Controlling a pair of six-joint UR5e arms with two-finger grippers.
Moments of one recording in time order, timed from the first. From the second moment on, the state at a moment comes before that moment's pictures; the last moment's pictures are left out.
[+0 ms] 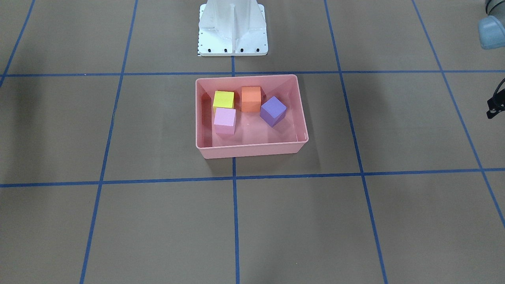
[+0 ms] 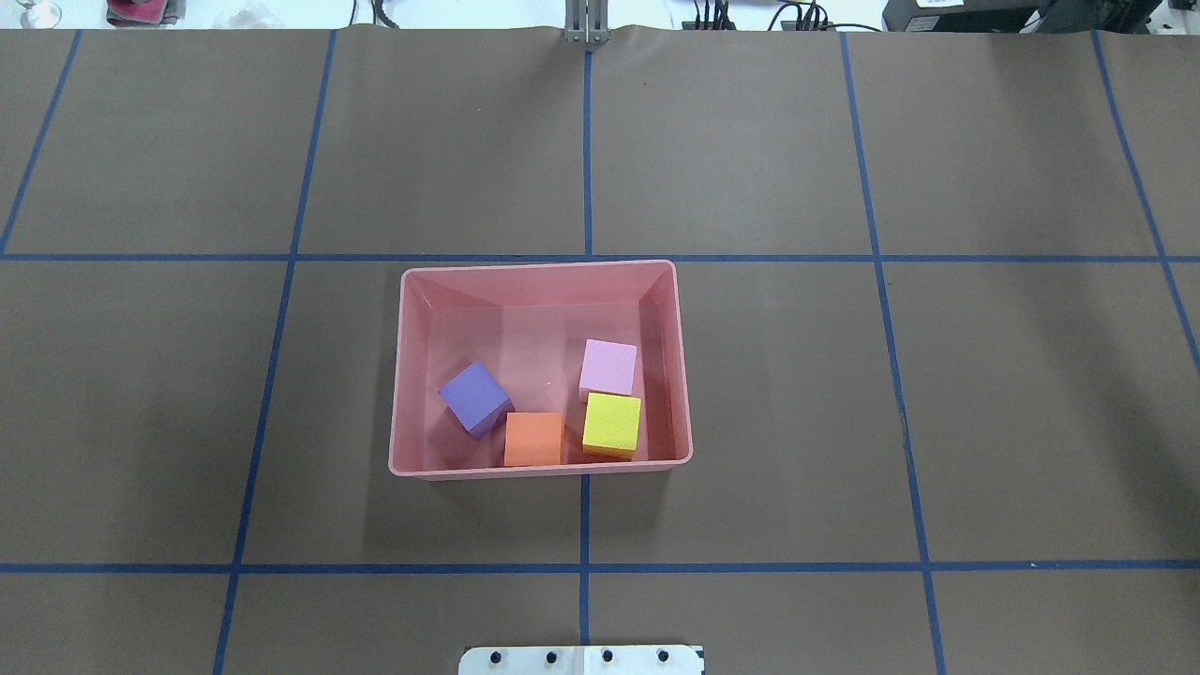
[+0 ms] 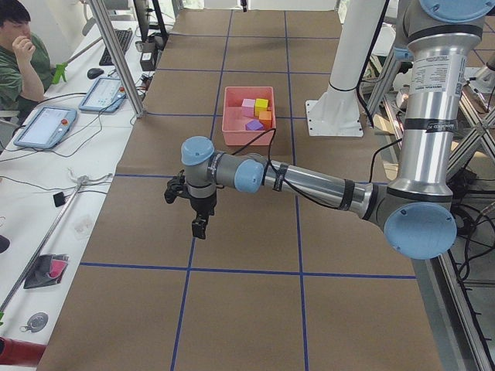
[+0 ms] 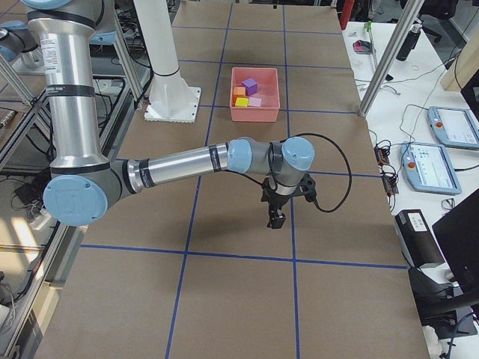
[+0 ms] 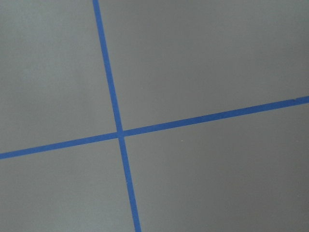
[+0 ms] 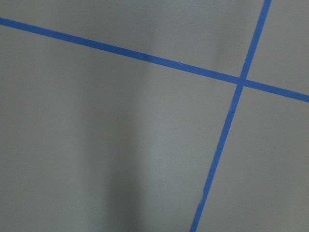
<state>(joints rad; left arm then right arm) -1.38 -1.60 -1.73 -1.57 -2.19 -0.09 1.47 -1.53 1.73 -1.85 2.34 -0.21</state>
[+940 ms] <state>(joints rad) -1.56 -1.58 -1.61 -1.56 -2.32 0.18 1.55 -1.55 1.70 -1.73 2.34 -0.14</state>
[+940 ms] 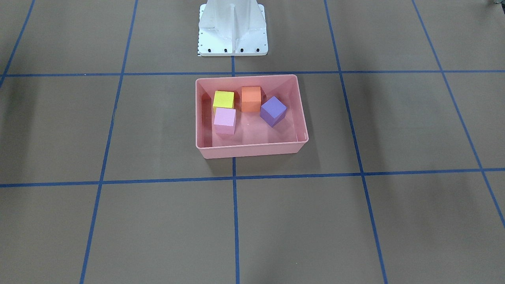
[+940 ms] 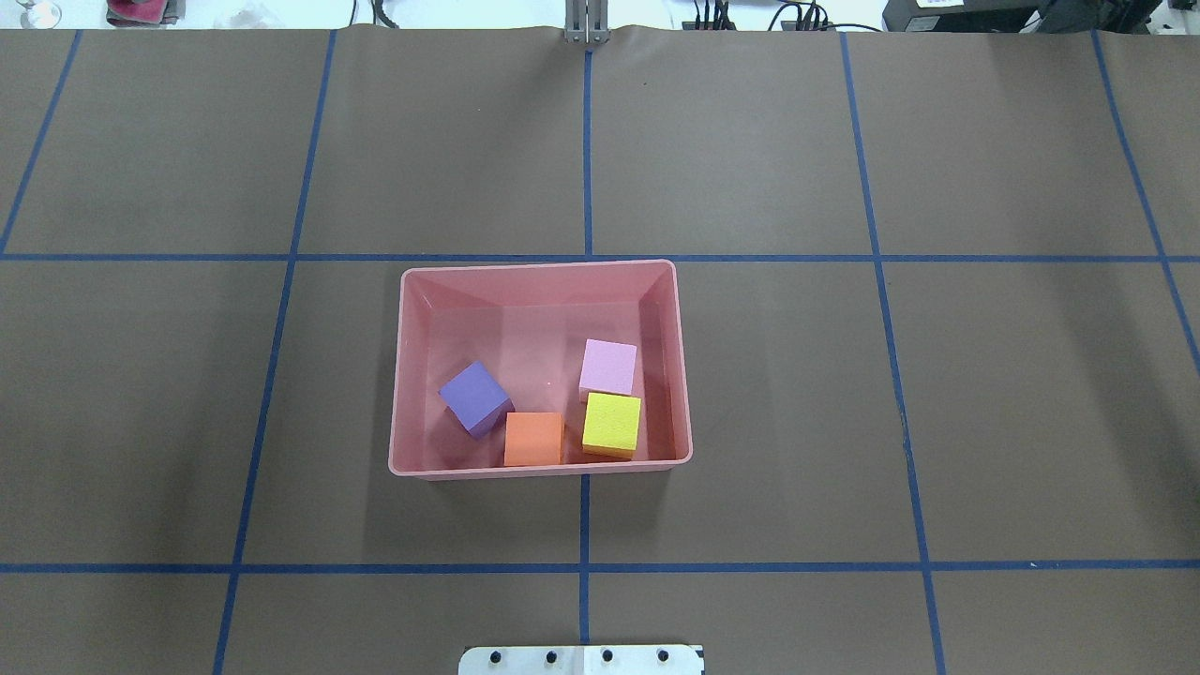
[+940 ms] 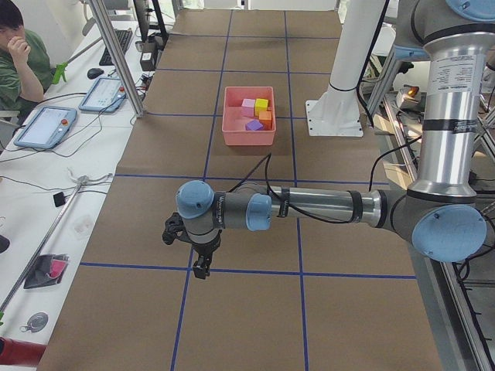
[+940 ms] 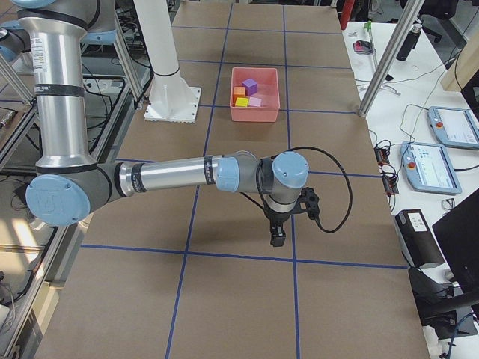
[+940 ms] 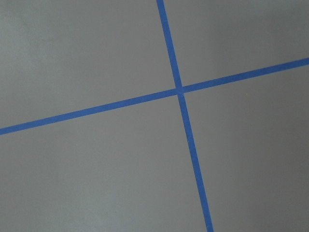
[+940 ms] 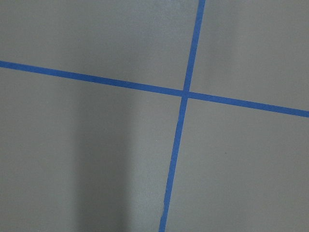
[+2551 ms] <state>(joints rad) -1.56 -1.58 -1.62 -1.54 -2.32 0.18 1.60 -1.63 1.67 -1.53 2.34 -0.09</state>
